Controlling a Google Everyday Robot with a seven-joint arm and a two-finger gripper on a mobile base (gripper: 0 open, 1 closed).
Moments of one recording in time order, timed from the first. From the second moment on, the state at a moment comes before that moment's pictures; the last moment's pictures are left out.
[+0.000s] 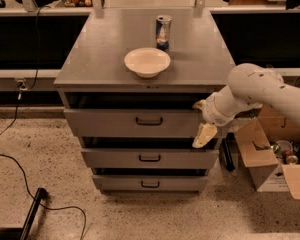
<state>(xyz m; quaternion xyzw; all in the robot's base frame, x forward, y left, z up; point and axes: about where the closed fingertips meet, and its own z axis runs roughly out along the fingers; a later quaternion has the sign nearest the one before) 0.617 -0.170 0.677 -0.66 0.71 0.04 0.24</state>
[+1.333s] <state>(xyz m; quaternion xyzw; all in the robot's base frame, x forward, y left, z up) 0.600 -0.168 0.674 -0.66 0.72 0.06 0.22</state>
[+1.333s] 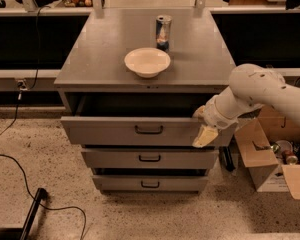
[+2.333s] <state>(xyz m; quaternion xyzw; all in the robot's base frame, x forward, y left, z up) 0.600 -0.167 0.673 -0.66 0.72 0.06 0.22</state>
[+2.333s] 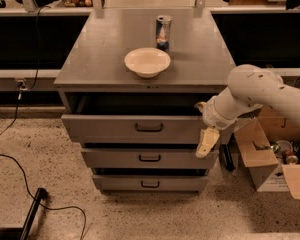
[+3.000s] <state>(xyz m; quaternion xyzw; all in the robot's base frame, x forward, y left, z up) 0.589 -0.163 0.649 -0.68 0.71 0.09 0.16</state>
